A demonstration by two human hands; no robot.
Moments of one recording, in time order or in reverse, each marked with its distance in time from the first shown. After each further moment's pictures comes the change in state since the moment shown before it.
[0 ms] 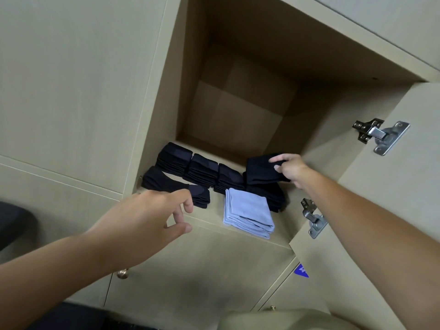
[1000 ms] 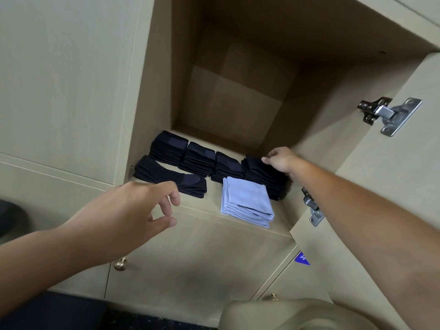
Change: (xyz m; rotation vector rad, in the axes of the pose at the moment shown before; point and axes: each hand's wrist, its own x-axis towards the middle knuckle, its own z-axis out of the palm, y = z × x) left_hand 0.000 -0.009 0.002 -0.038 -0.045 -0.060; right_hand 0.021 0.011 0.016 -0.367 -0.135 0.018
